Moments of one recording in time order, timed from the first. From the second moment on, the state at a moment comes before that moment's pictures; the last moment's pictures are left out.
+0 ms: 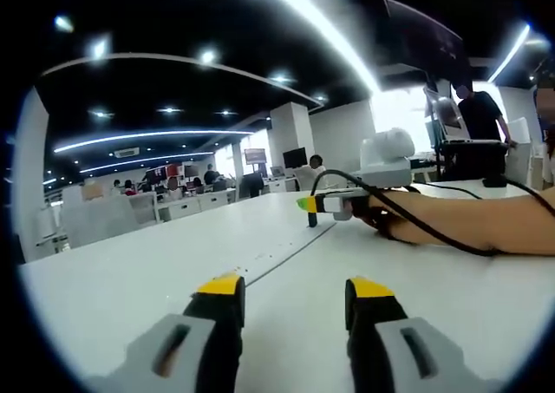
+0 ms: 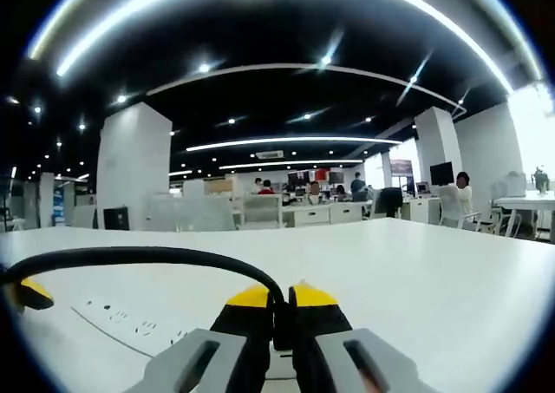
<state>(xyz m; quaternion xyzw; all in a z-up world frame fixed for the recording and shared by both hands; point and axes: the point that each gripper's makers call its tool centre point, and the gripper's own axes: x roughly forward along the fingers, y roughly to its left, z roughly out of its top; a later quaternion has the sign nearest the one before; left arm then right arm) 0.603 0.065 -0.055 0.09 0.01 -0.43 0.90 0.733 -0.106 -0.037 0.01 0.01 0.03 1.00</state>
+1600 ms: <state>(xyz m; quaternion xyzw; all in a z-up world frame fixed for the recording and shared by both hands) 0.601 0.064 -0.058 0.10 0.02 -0.43 0.89 0.725 -0.107 -0.032 0.03 -0.01 0.04 1.00</state>
